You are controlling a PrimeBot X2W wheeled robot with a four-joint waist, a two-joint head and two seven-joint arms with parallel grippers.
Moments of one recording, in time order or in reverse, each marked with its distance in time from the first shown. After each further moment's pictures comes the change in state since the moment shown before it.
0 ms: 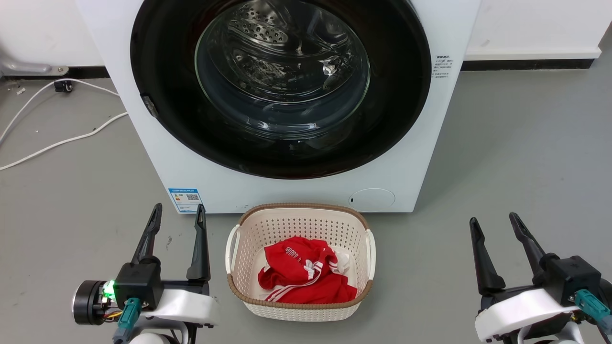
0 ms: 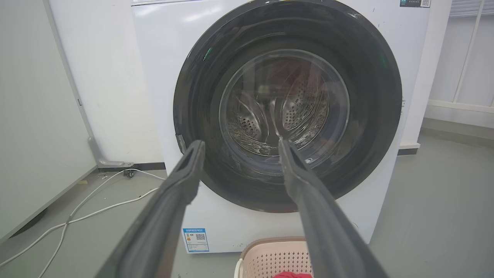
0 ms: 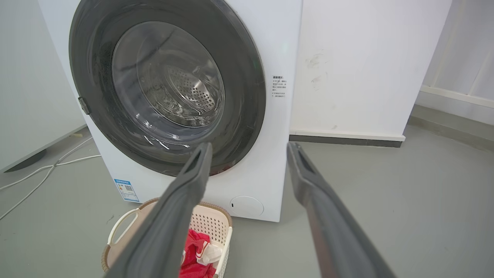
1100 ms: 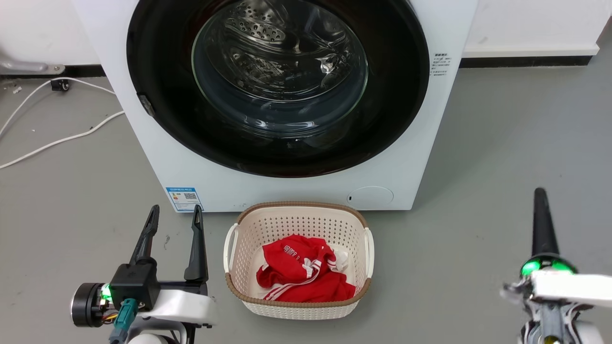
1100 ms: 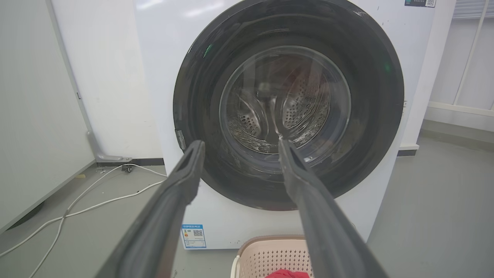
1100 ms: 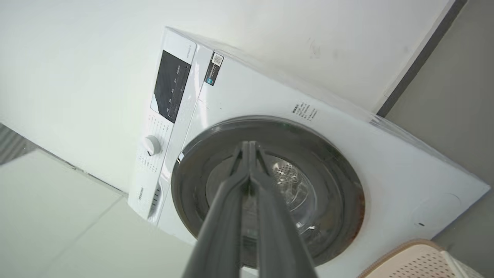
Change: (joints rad) left arm 0.003 -0.016 0.022 0.007 -0.005 -0.012 0.000; right arm -0.064 0.001 0.010 0.040 1.053 0.000 -0.139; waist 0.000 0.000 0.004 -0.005
